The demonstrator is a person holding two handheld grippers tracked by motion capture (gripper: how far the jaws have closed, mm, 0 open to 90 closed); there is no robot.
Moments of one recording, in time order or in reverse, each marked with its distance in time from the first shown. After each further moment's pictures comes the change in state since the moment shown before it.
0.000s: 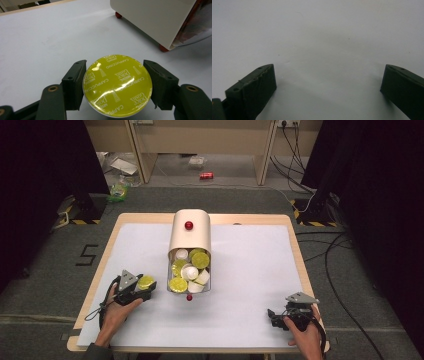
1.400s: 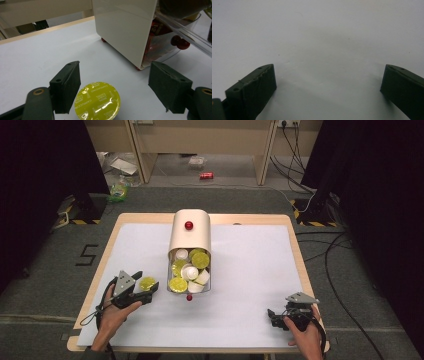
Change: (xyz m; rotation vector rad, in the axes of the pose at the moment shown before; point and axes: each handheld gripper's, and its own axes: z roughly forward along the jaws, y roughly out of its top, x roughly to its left) left arm -0.018 0.018 -0.029 -0.116 -0.047 0.047; right arm 0.000 0.000 0.000 0.001 0.000 0.000
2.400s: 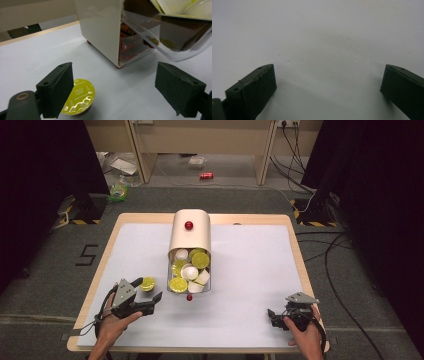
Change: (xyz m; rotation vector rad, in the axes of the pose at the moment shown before) left arm -0.025 0.000 -0.021 -0.017 -0.050 0.020; right arm 0.000 0.000 0.000 0.000 0.001 0.000
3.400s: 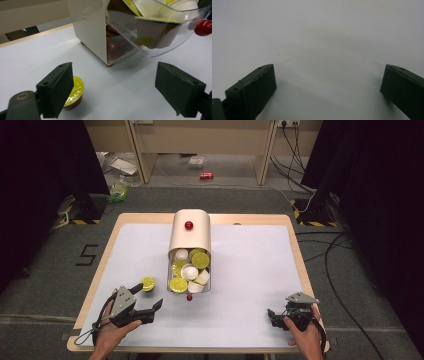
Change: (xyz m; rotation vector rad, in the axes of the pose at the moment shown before) left arm -0.015 0.001 -0.018 -0.010 -0.012 0.017; right arm 0.000 0.000 0.000 0.000 -0.001 0.001
